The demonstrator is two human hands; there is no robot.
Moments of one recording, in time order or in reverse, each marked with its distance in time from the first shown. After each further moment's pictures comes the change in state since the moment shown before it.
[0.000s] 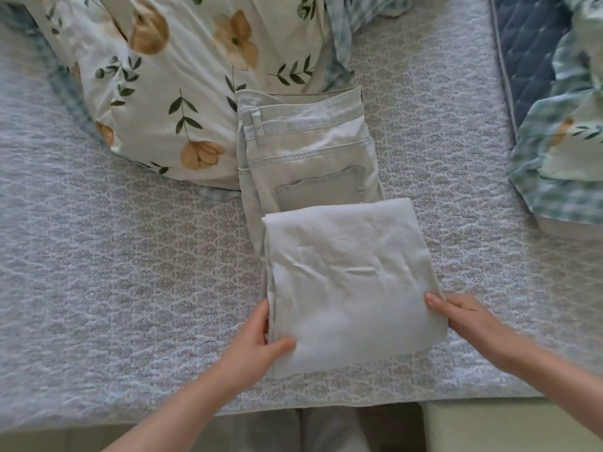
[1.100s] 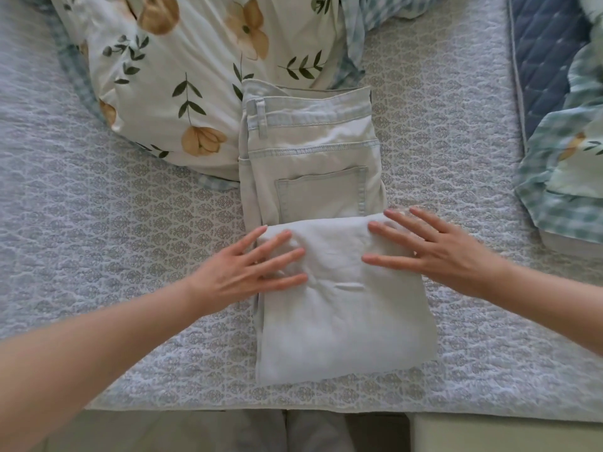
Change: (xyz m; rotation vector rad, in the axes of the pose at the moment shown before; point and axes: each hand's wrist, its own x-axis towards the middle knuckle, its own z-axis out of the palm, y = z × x) left_hand 0.074 0.040 -0.070 2.017 0.016 1.094; right_hand 0.074 -0.066 -0.044 -1.880 0.056 -1.095
